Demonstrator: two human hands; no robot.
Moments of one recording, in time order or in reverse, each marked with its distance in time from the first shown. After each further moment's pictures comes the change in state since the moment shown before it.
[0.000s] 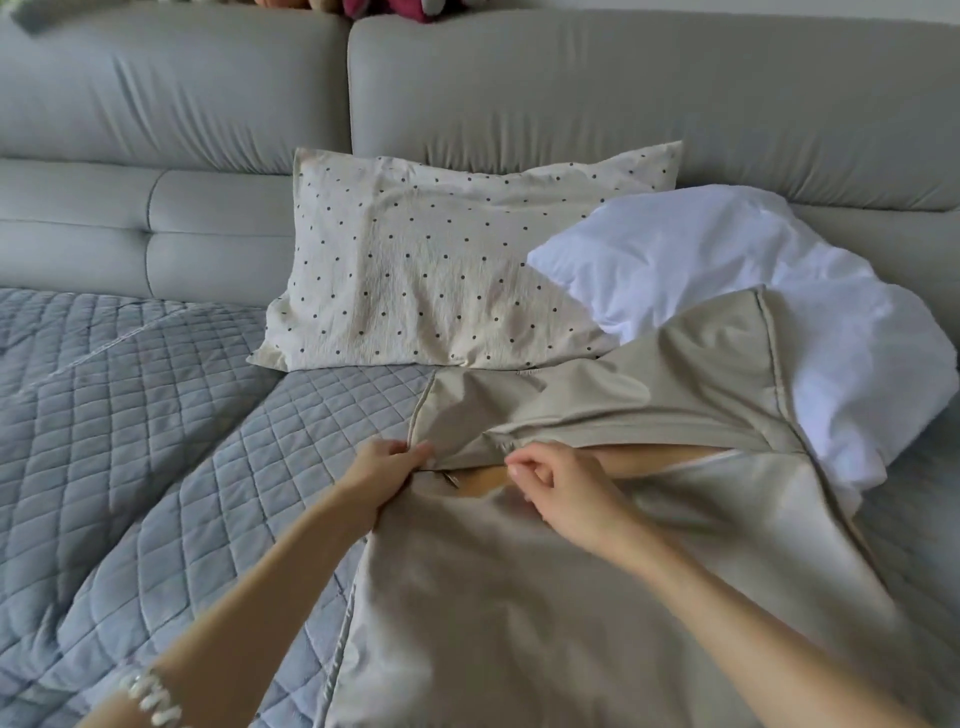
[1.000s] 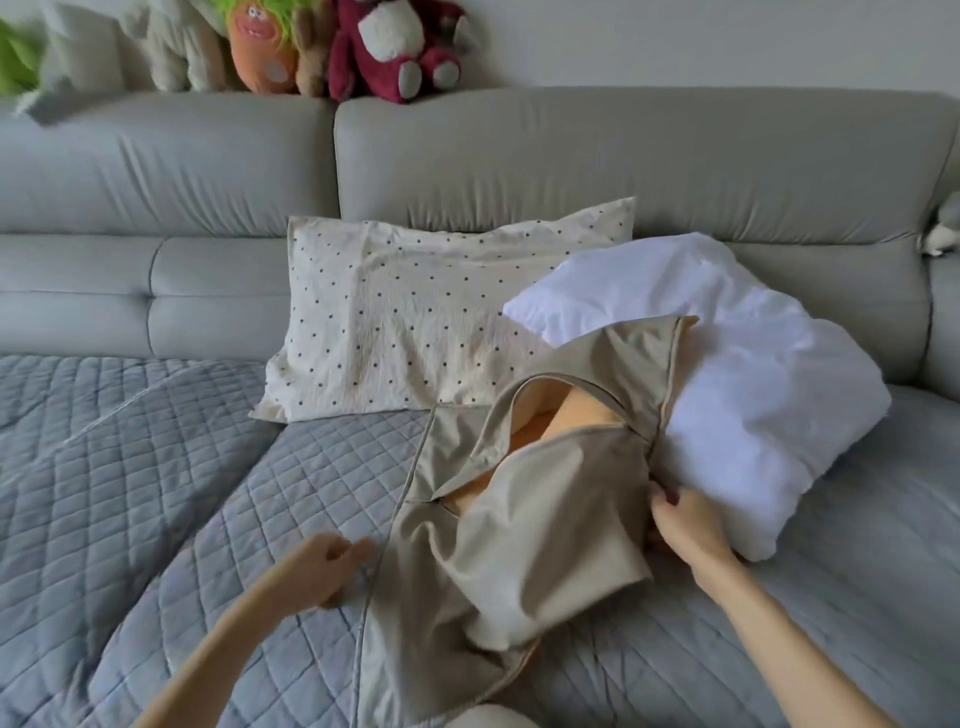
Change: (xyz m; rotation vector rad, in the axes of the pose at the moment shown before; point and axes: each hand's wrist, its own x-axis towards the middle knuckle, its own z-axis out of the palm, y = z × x) left_hand -0.037 -0.022 -0.059 0.683 -0.051 -0.007; right_hand -0.022 0.094 -0.060 0.242 0.344 0.691
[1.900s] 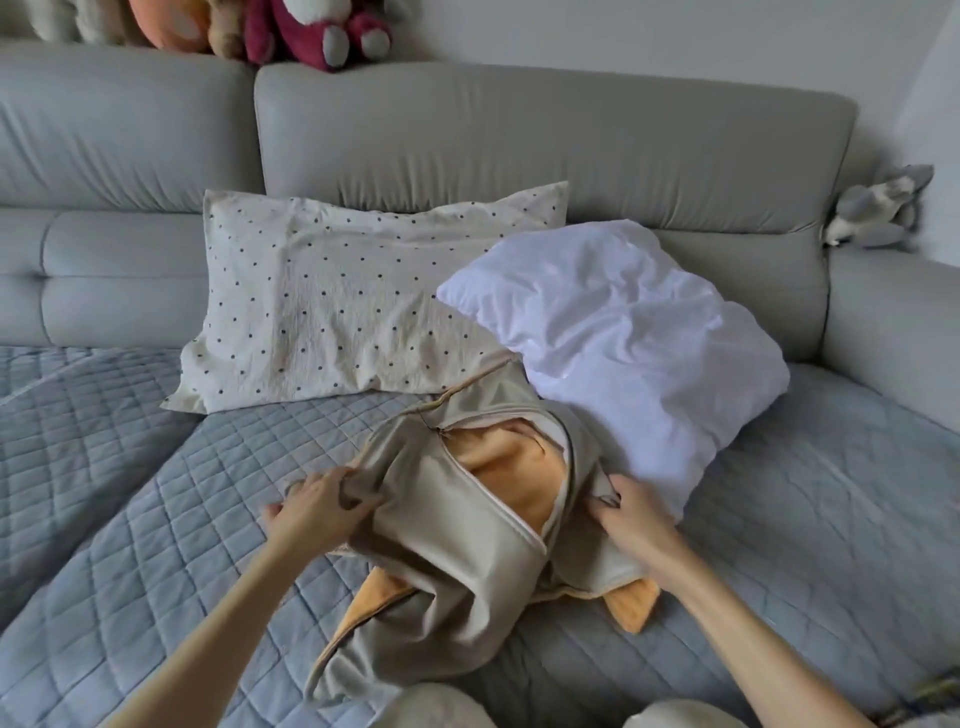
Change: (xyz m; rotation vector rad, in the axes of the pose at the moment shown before) left_hand 0.044 0.058 0.046 0.297 0.223 0.114; right_hand -0.026 0.012 -0.038 -0.188 -0.119 -0.203
